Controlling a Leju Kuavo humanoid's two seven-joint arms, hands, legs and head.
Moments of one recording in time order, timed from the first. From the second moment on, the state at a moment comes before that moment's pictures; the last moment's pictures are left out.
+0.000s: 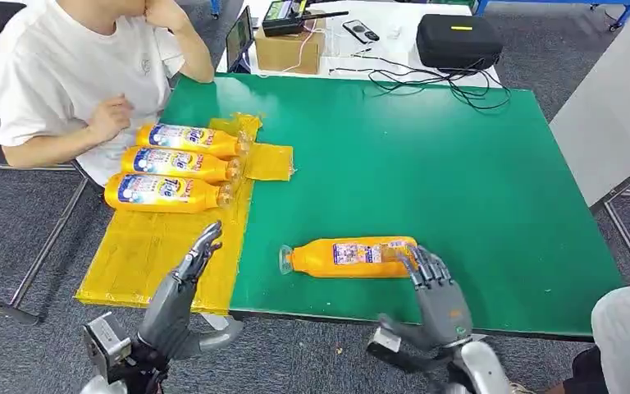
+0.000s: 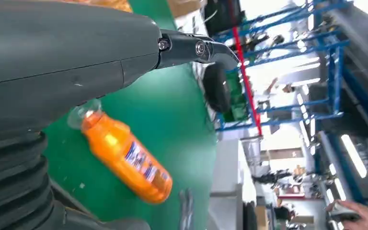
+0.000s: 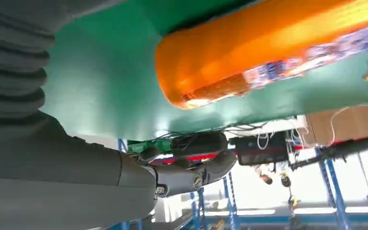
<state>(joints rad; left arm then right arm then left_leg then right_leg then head) 0.17 0.03 -0.26 -1.78 -0.10 -0.10 -0.37 -0.02 -0.14 0.27 -1.28 1.17 -0.51 -0.26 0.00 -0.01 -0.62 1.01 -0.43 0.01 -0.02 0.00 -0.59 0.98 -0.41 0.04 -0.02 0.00</state>
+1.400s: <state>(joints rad) -0.02 -0.04 -0.32 -1.53 -0.16 -0.07 -0.31 -0.68 0.02 0.55 -0.49 1.15 0.02 0.04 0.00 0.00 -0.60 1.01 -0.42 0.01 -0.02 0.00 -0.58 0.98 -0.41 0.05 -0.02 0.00</state>
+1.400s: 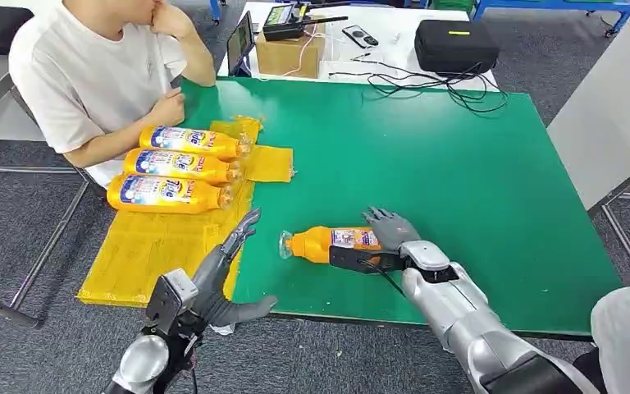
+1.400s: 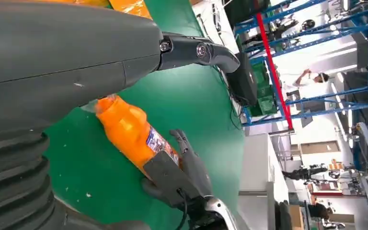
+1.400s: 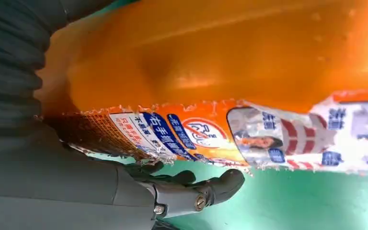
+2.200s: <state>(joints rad) 0.01 -0.03 -0.31 -1.53 -0.10 -0.02 -0.29 -0.67 -0.09 0.56 -0.57 0.63 0.34 -0.16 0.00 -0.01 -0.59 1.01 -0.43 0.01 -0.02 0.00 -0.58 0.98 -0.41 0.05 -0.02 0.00</state>
